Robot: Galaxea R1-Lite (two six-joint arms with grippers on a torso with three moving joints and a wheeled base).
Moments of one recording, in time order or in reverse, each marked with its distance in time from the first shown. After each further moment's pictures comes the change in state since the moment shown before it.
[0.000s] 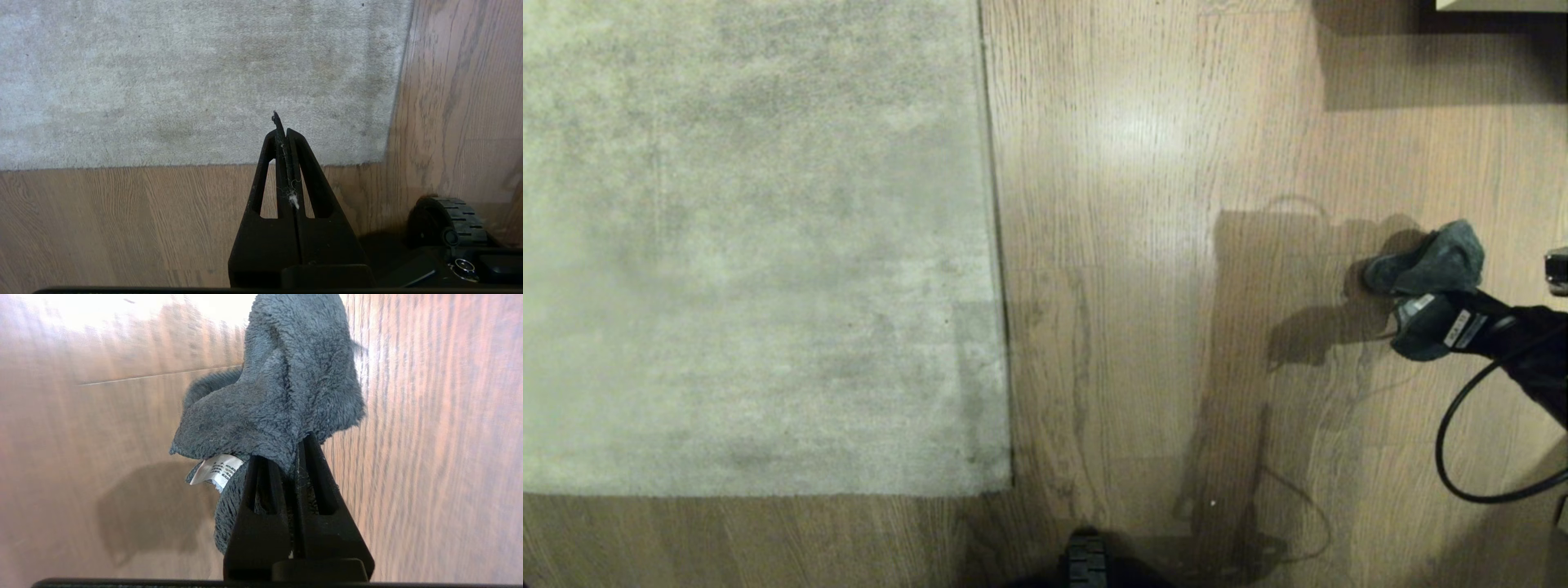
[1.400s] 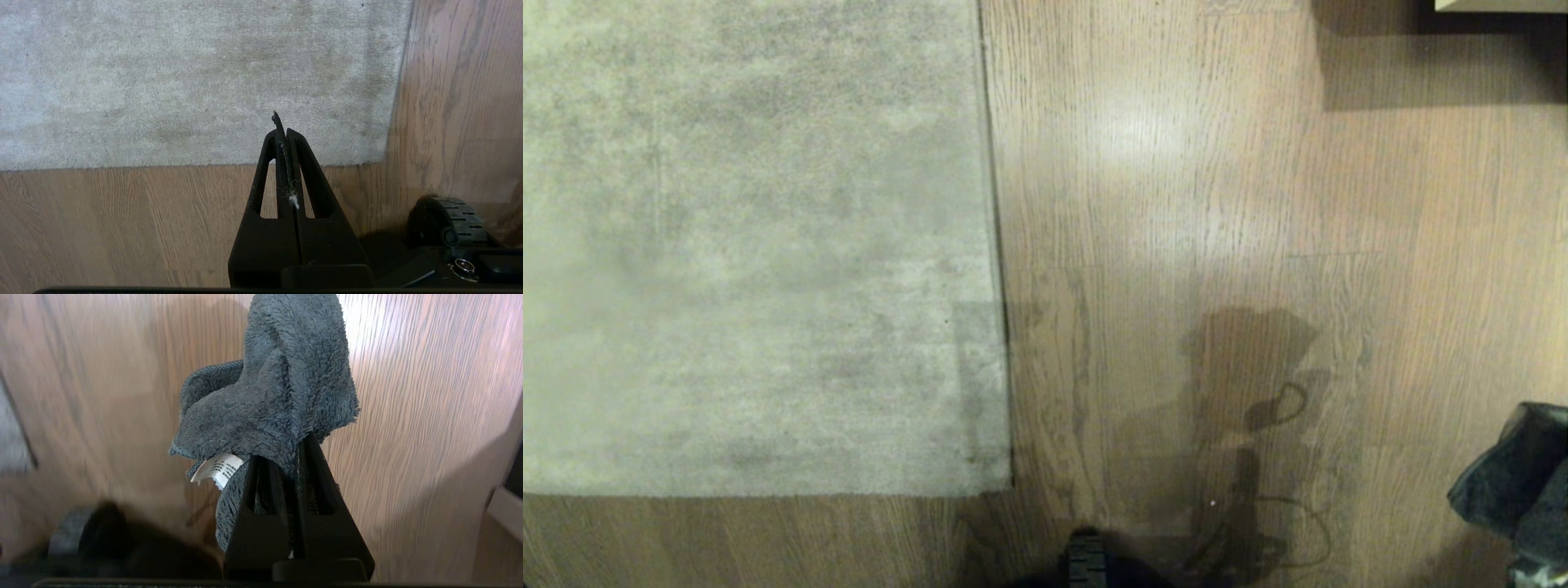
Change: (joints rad) left arm 0.000 0.000 0.000 0.000 0.000 0.000; right arm 0.260 -1.511 0.399 1.211 -0.145 -0.072
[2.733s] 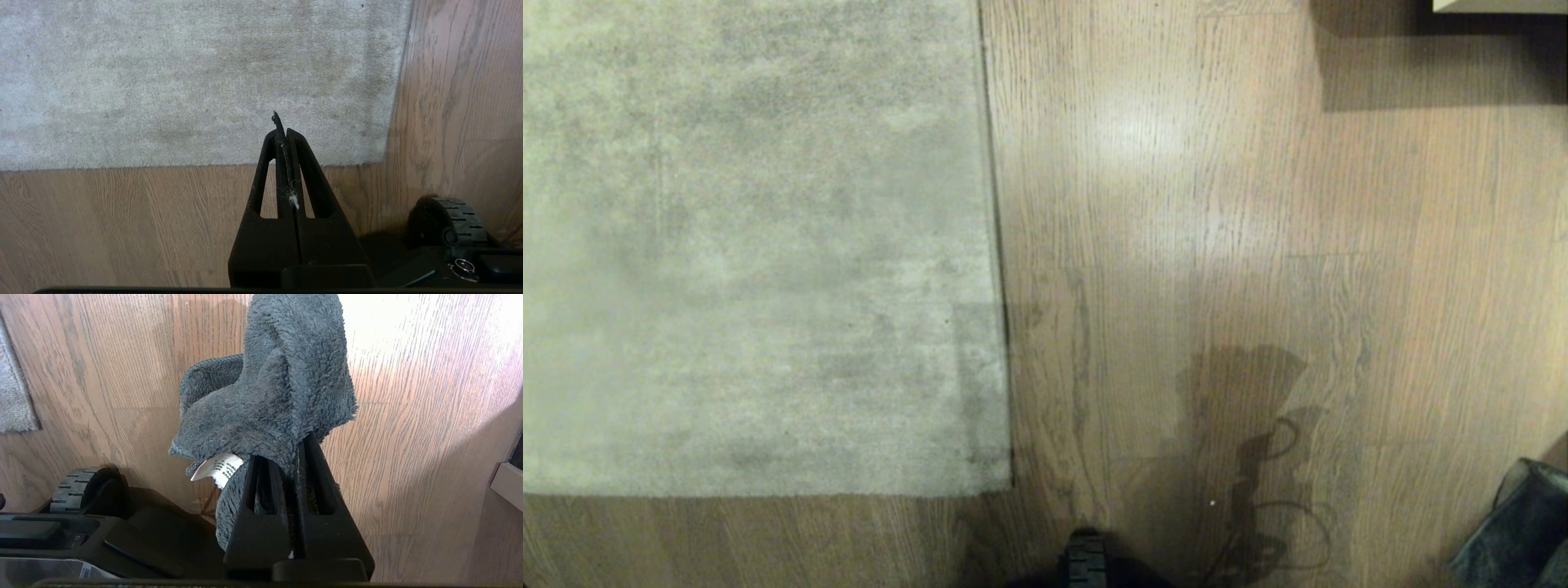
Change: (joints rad) left arm 0.000 0.000 0.000 -0.001 0.000 0.000; right arm 0.028 -0.293 -0.001 0.311 -0.007 -0.011
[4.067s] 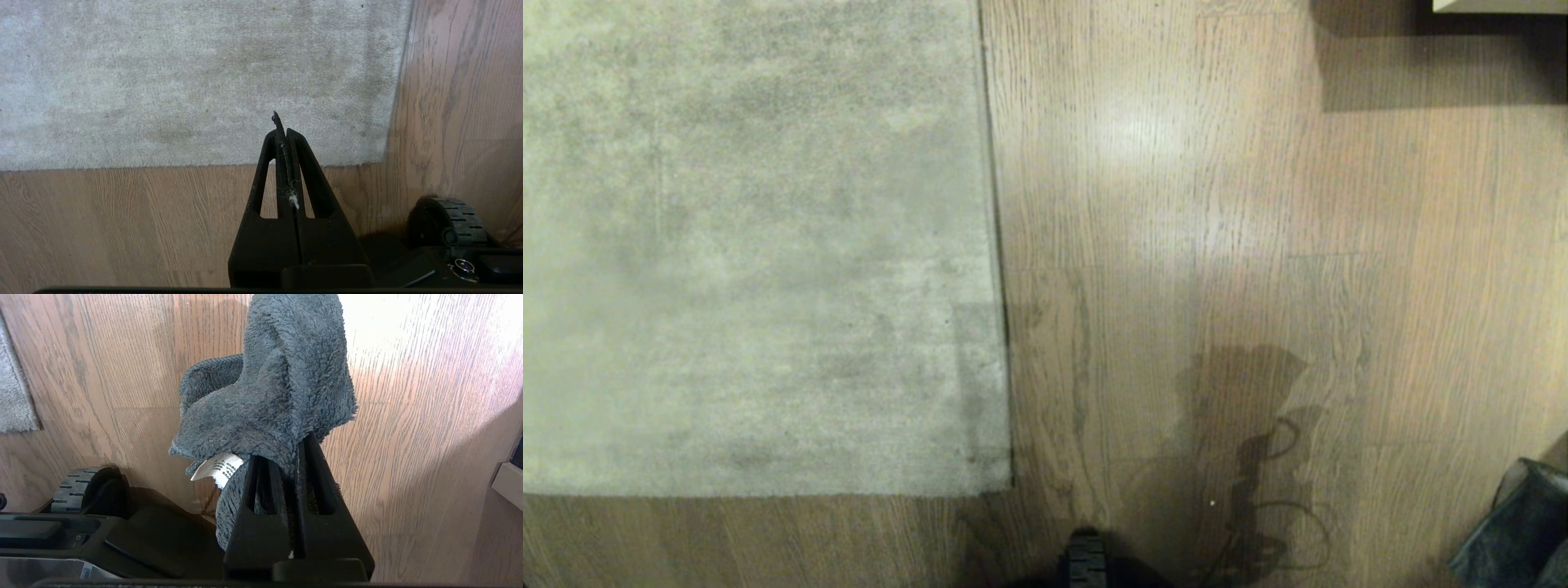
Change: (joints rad) left arm 0.000 0.000 0.000 0.000 0.000 0.000; right arm 0.001 0.001 0.000 0.000 0.000 0.002
